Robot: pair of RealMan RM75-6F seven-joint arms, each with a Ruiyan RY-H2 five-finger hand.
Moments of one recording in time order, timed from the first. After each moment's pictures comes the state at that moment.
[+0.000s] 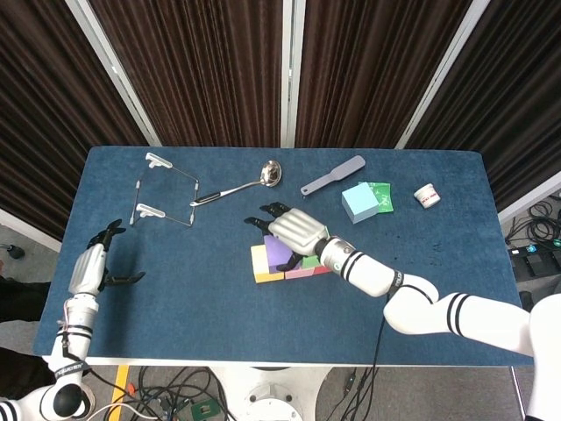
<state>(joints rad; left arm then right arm) -0.33 -1.38 -0.23 -1.61 1.06 1.15 -0.11 1.17 -1.33 0.21 -1.51 -1.24 0.52 0.11</state>
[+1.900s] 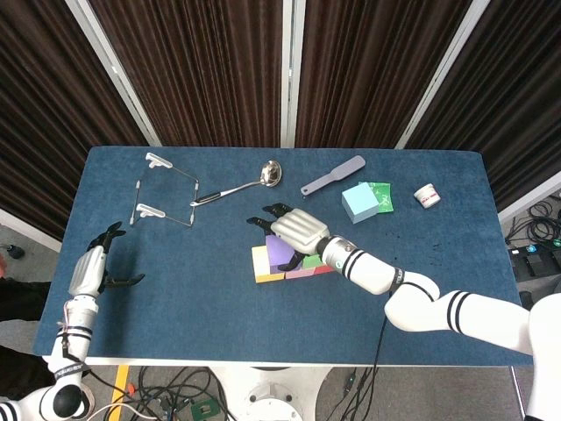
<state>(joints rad) -0.33 -1.38 -0.22 -1.60 1.06 1.14 -0.12 1.17 -1.33 0.20 -1.49 -1.25 0.48 0.15</state>
